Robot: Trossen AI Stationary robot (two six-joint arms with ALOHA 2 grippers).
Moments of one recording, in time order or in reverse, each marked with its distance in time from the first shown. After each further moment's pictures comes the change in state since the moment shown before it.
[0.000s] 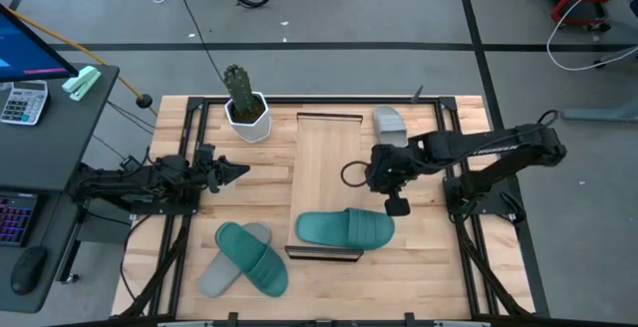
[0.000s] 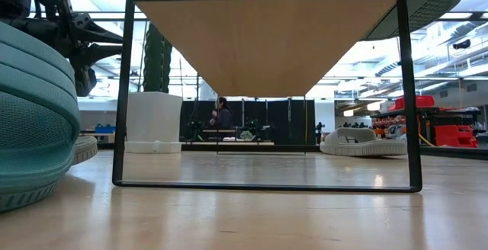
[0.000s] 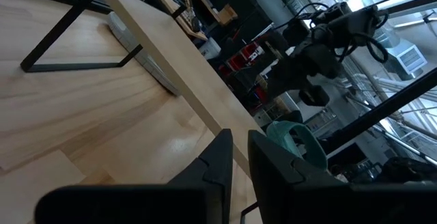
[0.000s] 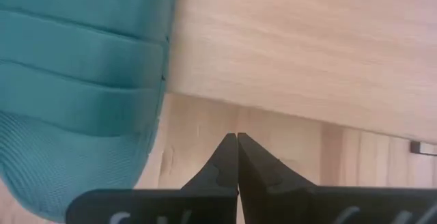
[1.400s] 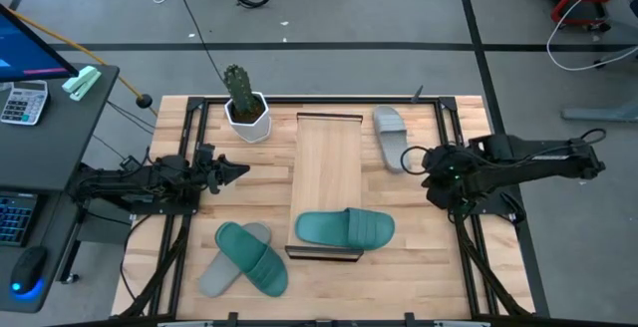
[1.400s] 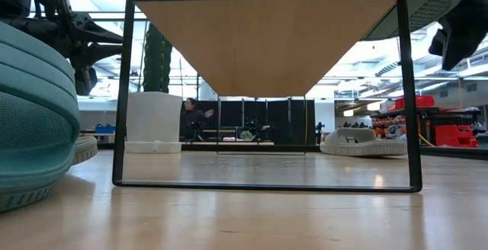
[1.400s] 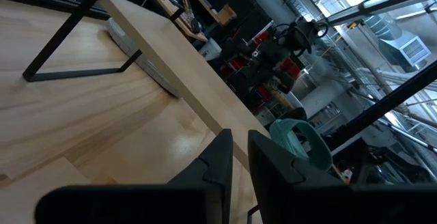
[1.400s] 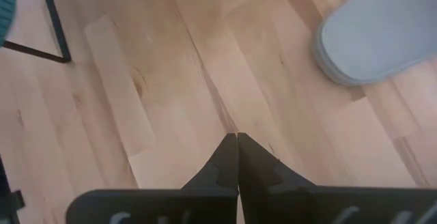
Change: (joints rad) left arm 0.000 0.000 0.000 0.016 0.000 0.047; right arm -0.063 -0.651 -0.502 -0.166 0.037 0.533
